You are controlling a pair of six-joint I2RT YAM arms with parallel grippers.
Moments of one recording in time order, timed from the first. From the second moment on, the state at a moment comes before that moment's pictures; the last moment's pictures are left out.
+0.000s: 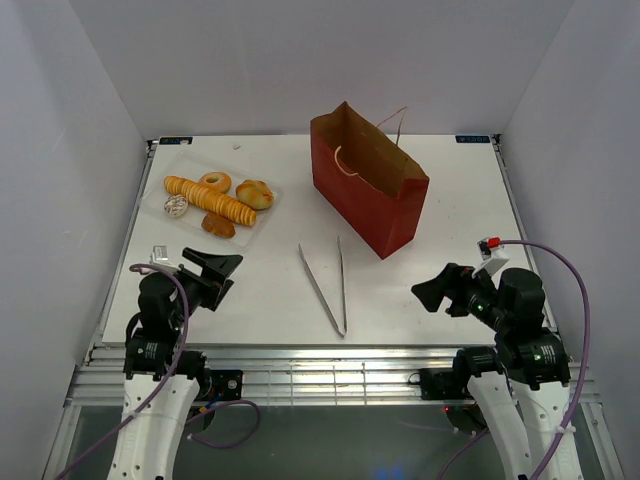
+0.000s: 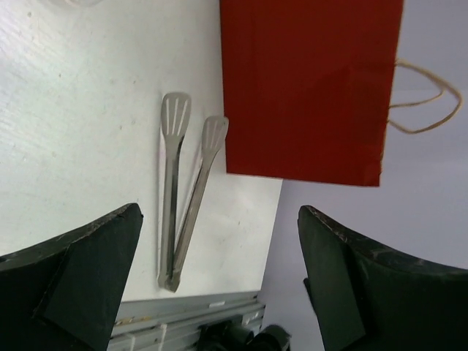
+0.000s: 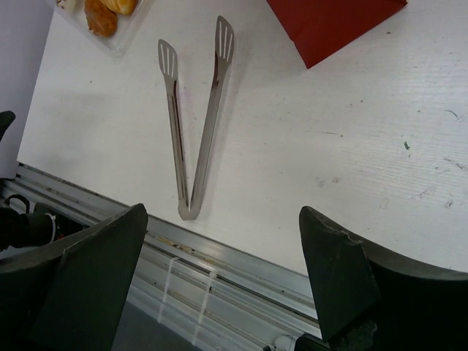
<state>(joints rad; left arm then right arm) -0.07 0.31 0.49 -0.54 0.25 -1.17 0.15 0.32 0.67 -0.82 -0.42 0.40</state>
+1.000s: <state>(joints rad) -1.08 1.50 0.92 -0.33 -0.56 -1.18 0.15 0.47 0.70 -0.84 -0.43 0.31</state>
